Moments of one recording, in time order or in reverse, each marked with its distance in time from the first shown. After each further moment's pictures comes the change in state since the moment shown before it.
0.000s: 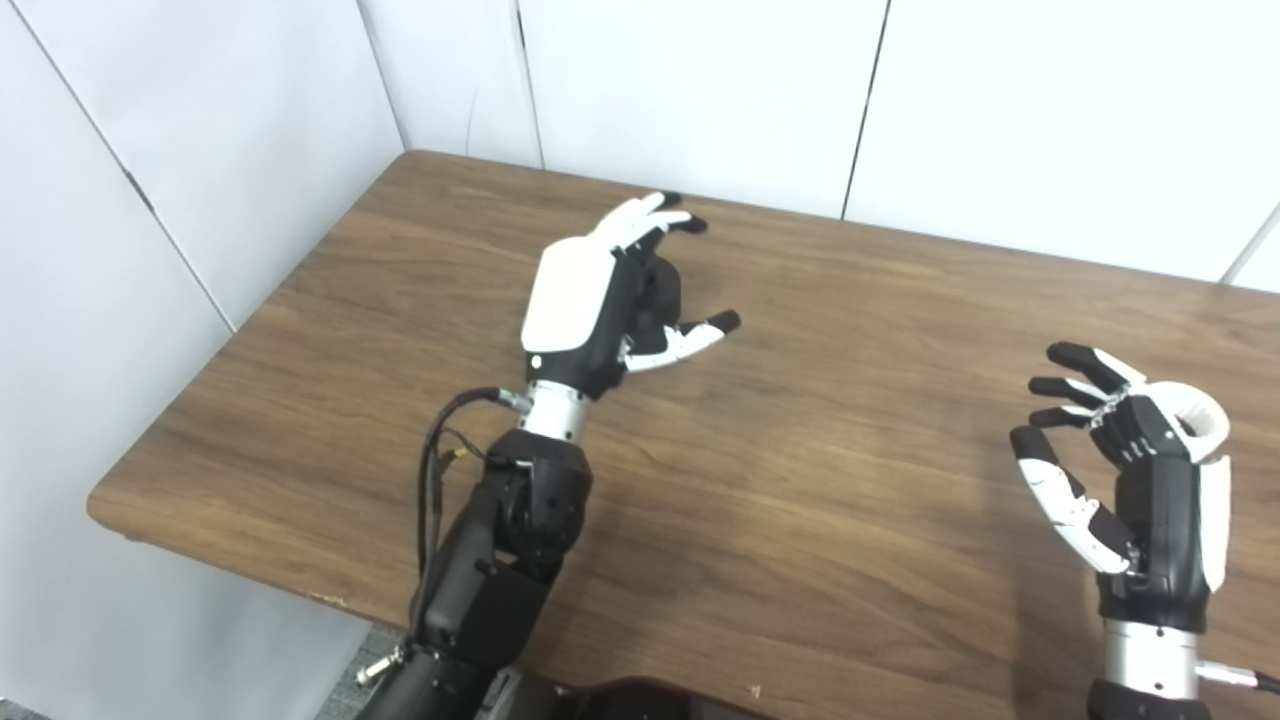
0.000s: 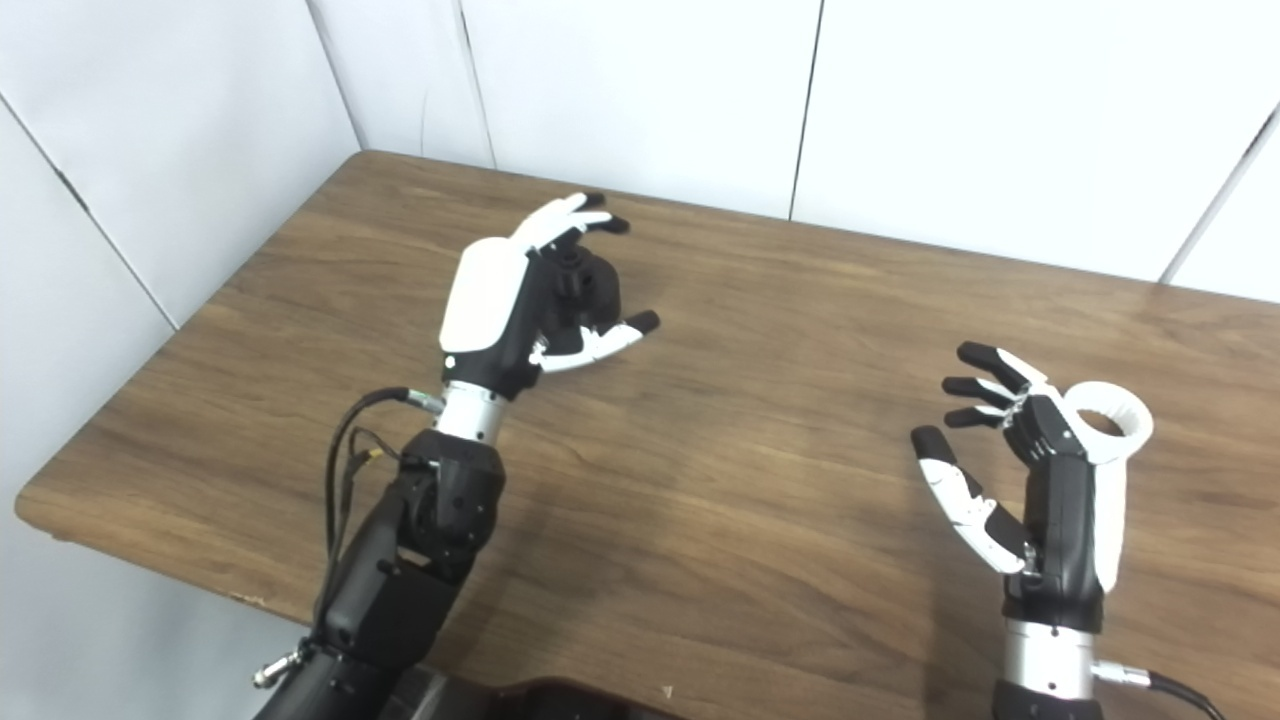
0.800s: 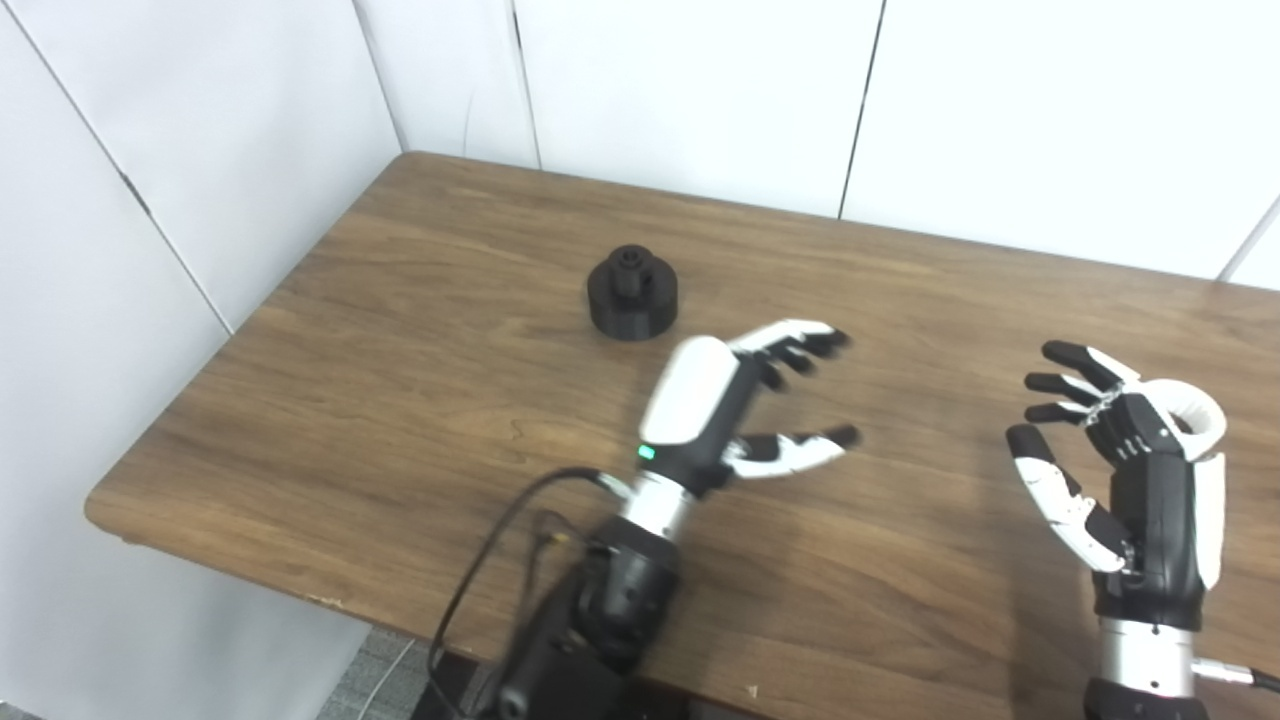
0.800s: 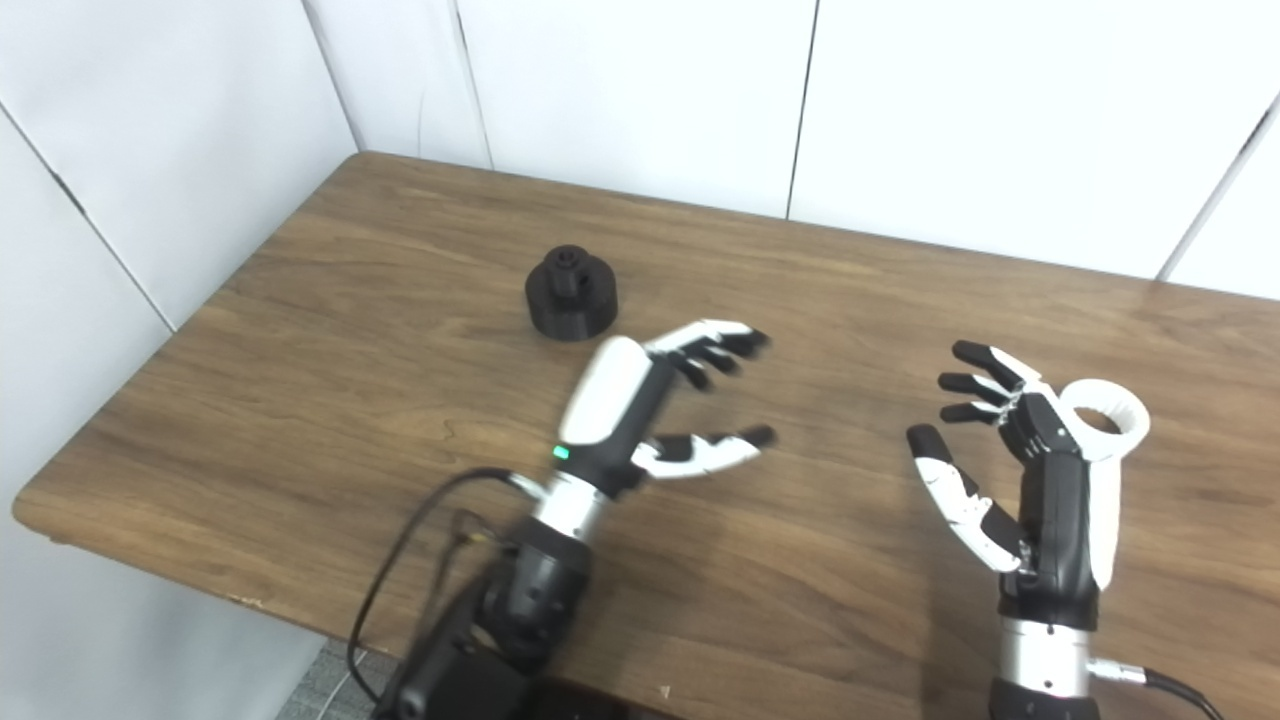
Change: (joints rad) left arm 0.093 -0.102 -0.131 0.048 -0.081 -0.165 -0.026; right arm 0.000 0.000 0.001 -0.002 0.000 0.000 -0.002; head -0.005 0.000
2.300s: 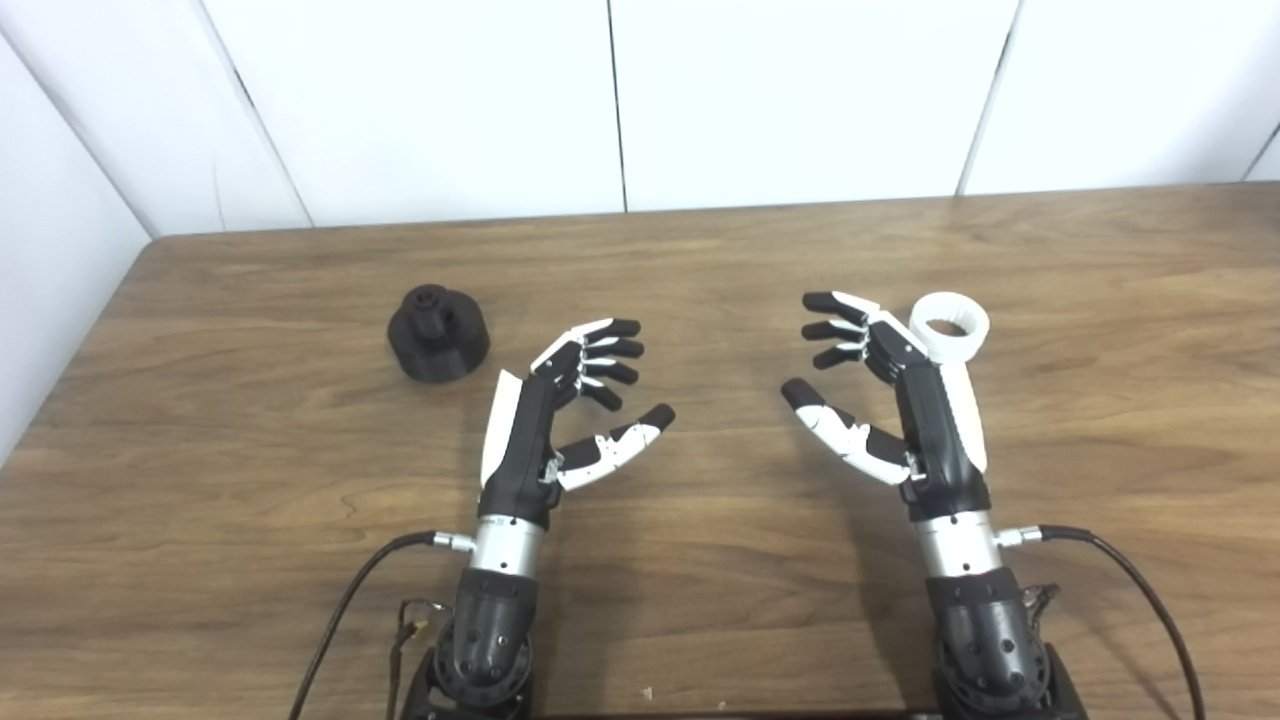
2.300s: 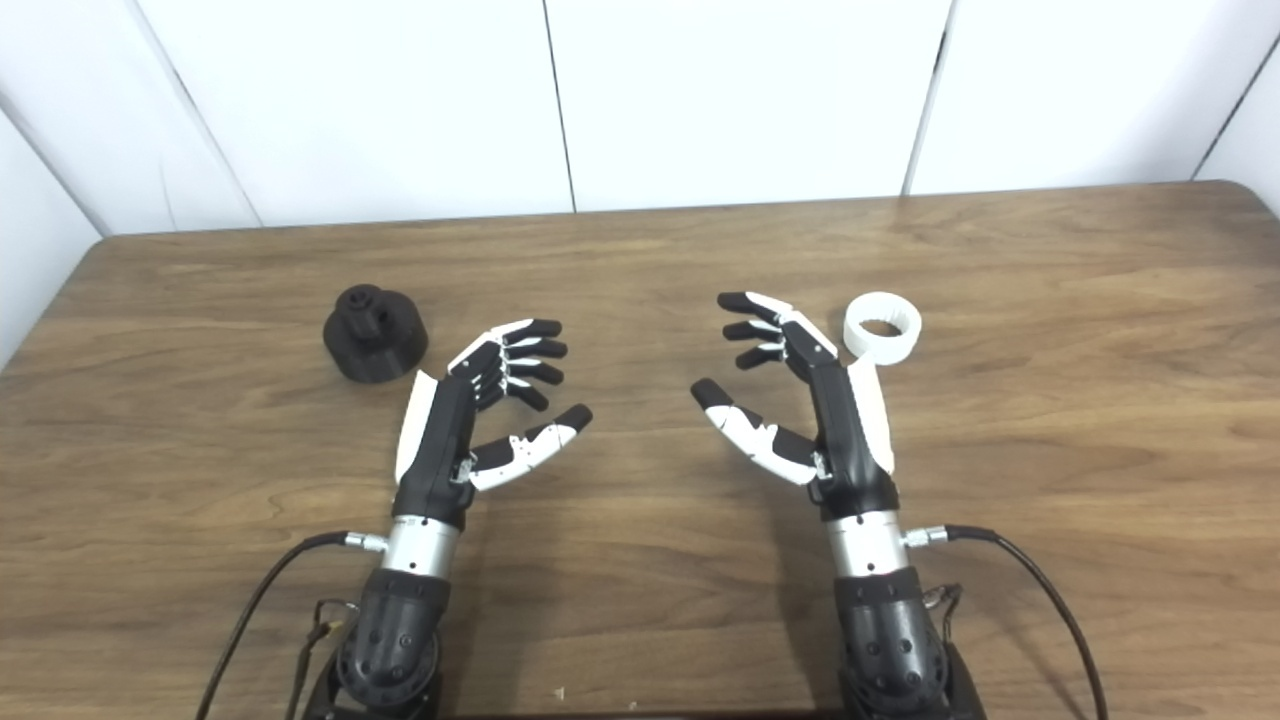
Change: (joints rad) left arm 0.010 -0.086 0.020 0.070 -0.431 -0.076 -0.133; right arm -0.002 0.003 0.041 -0.017 -0.103 0.068 -0.019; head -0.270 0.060
